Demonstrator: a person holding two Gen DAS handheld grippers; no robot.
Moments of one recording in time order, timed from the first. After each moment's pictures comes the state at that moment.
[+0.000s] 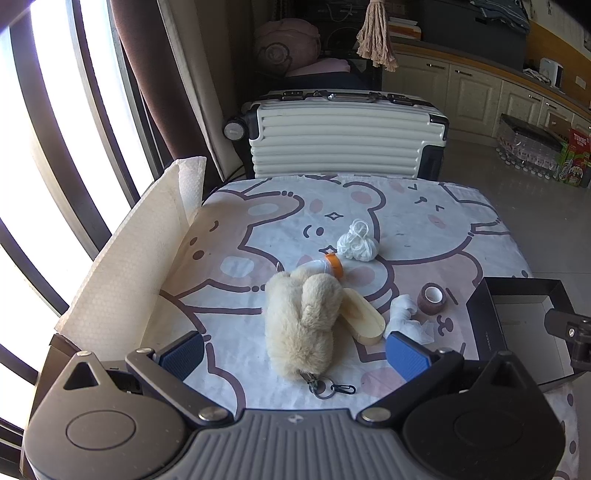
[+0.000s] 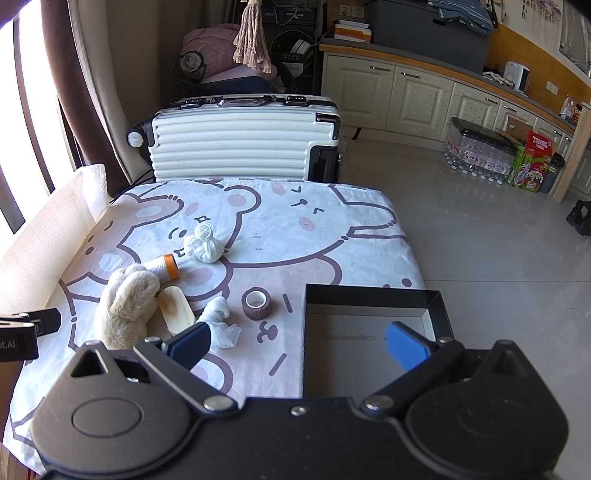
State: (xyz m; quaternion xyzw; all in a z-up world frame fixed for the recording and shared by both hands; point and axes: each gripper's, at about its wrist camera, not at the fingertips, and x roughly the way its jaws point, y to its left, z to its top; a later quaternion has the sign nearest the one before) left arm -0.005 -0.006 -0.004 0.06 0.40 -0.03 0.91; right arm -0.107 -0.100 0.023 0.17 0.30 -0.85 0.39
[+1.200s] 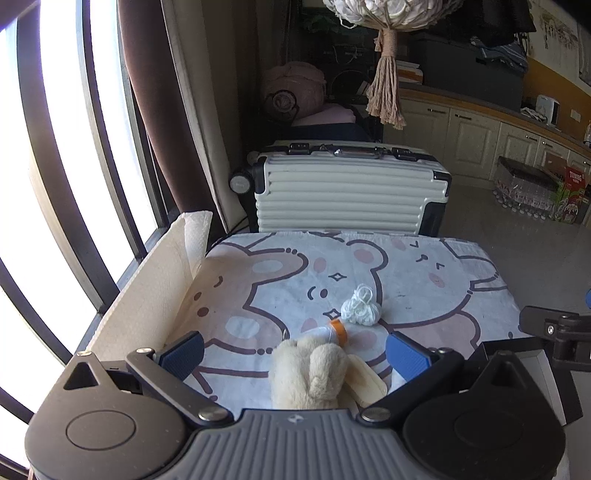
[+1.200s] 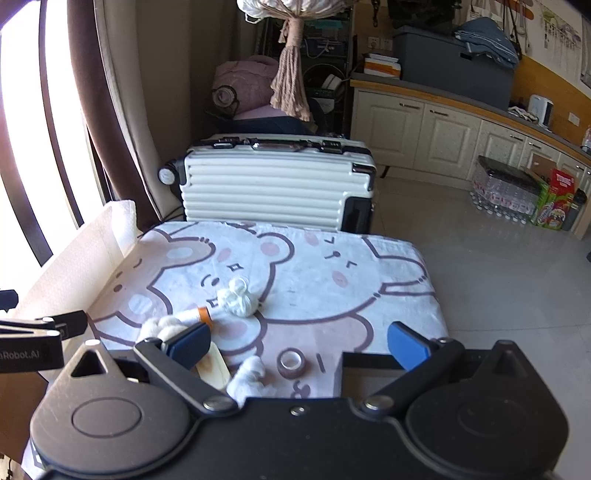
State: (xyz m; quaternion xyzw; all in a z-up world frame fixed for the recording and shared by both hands) left arm 0.031 0.012 0.040 0.04 0.34 -0.06 0.94; right arm -0.086 -0.150 0.065 0.15 0.29 -0.86 0.40
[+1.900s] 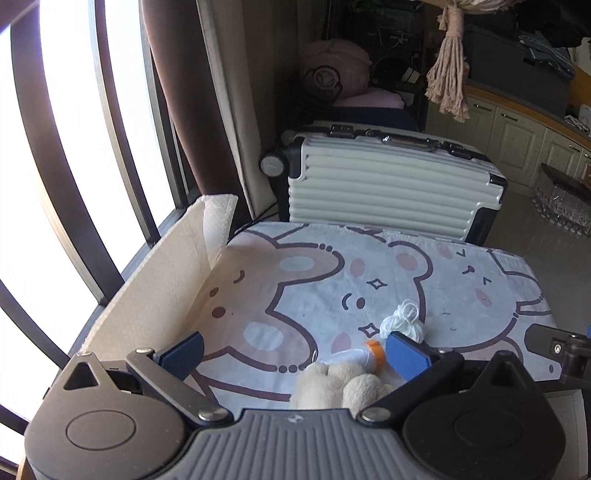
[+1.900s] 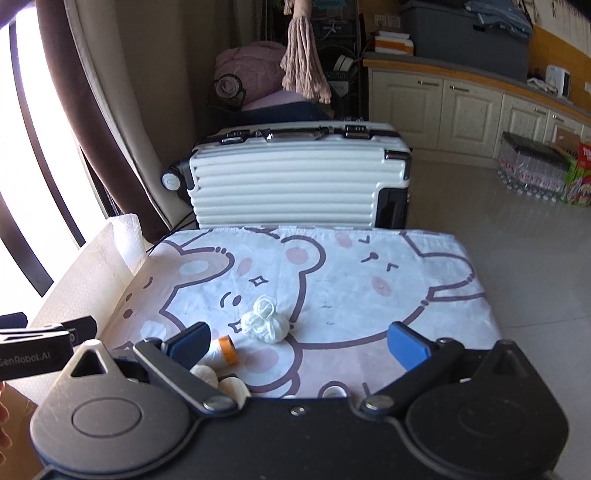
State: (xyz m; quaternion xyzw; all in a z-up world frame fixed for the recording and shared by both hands) left arm 0.115 0.026 0.002 0.01 0.38 -0.01 0.92; right arm -0.134 -0.225 0.037 0.21 0.26 -0.85 0.41
